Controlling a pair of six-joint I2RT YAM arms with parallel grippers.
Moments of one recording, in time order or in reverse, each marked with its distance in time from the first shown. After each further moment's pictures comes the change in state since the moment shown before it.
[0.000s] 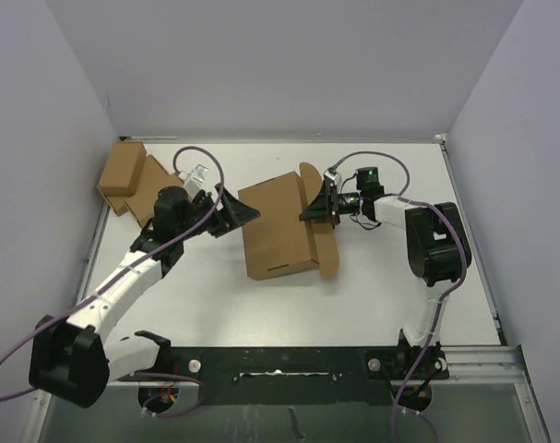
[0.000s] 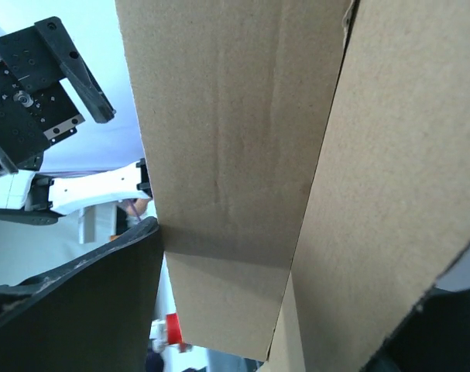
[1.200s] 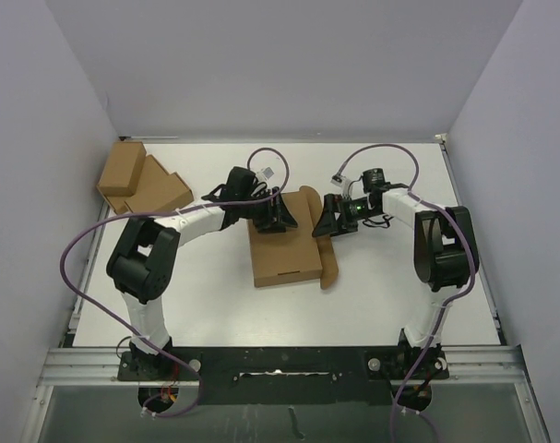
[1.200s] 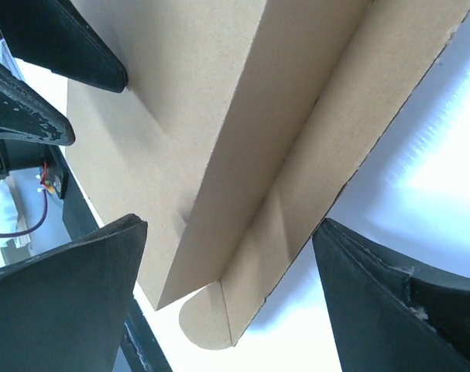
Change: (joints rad) left arm -0.179 0.785 0.481 -0.125 0.087 0.151; right arm -0.037 -0.030 0.076 -0.548 0.343 -0.646
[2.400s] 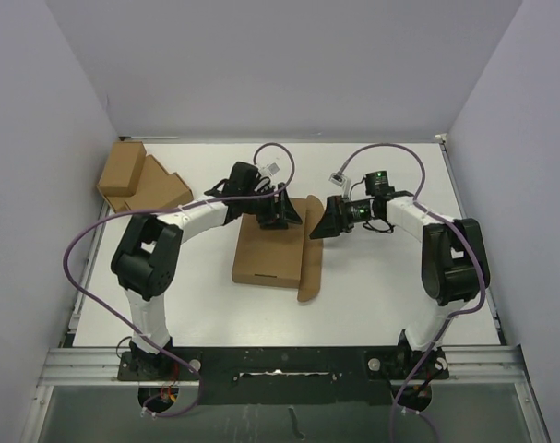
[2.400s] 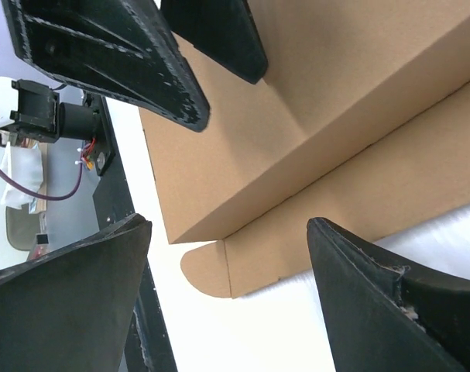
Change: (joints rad) left arm -0.002 0.038 0.071 -0.034 0.056 0.044; right arm 0.031 -0.138 -0.123 0.131 -0.185 -0.021
